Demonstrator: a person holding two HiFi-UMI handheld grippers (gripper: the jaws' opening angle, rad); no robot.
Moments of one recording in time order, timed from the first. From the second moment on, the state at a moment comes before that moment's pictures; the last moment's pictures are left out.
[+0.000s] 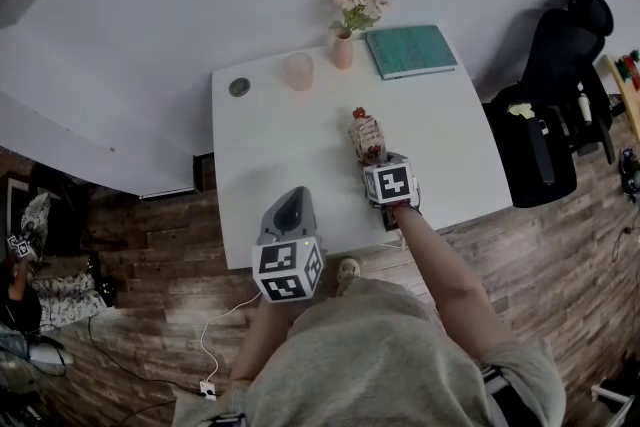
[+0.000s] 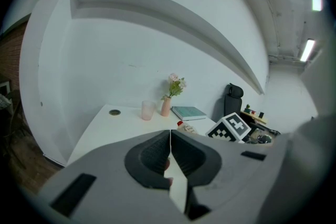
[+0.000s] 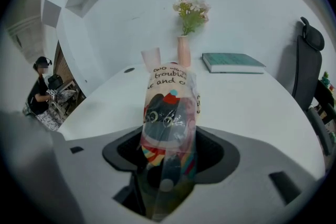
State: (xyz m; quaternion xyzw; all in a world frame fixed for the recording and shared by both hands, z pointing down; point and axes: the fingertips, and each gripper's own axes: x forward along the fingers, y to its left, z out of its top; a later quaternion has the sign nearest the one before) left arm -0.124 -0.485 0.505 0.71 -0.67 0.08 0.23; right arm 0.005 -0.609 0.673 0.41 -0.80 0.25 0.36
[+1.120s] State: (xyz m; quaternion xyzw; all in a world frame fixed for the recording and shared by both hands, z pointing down) left arm -0.135 -0.448 0.489 0.69 -0.68 0.07 0.22; right arm 0.013 -0.603 0.661 0.44 -0.79 0.25 0.36
